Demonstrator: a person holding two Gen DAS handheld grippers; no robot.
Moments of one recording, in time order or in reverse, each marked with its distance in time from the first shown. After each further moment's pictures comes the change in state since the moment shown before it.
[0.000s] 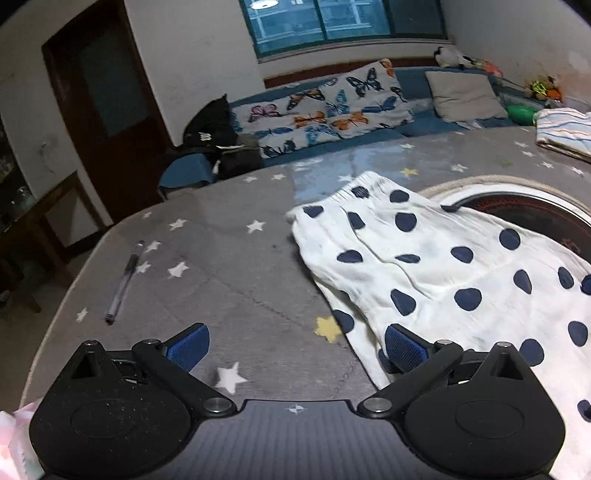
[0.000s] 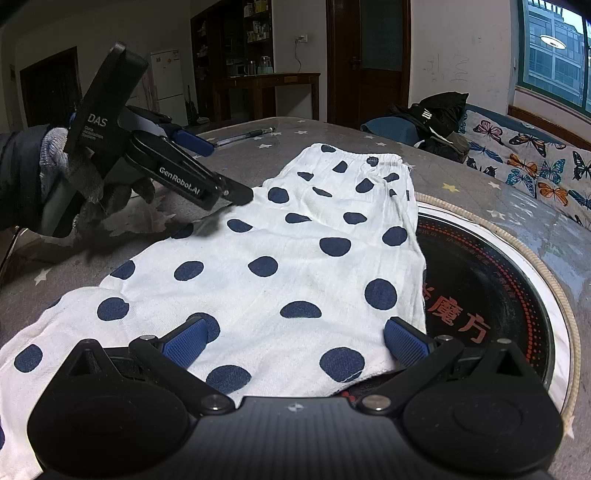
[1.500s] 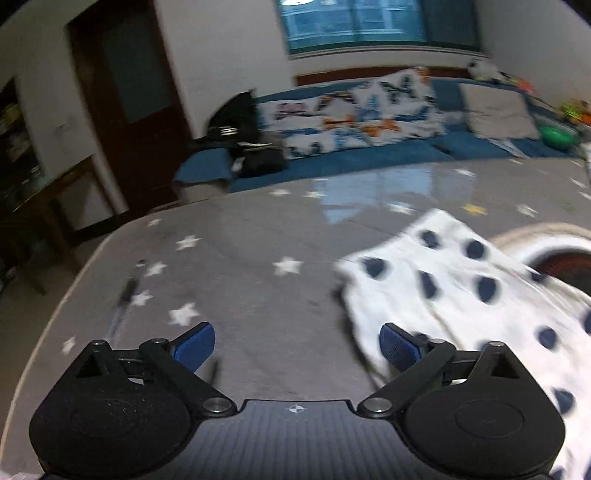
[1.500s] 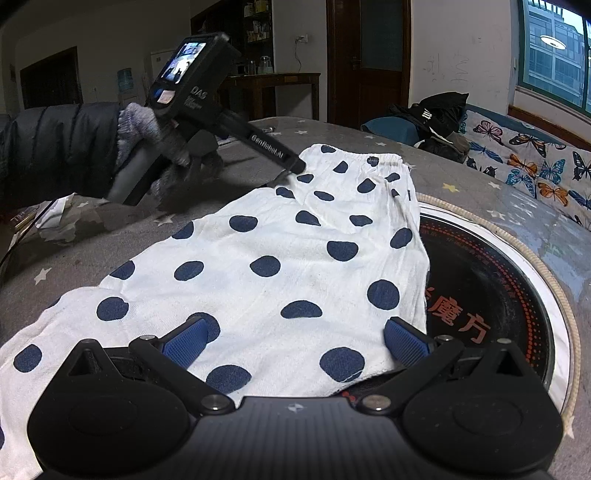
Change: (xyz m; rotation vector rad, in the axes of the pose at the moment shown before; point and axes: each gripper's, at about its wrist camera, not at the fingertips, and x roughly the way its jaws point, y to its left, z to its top) left arm 0.068 0.031 0.046 -0.103 0.010 0.062; right arm 0.000 0.002 0.001 0.000 0.000 0.000
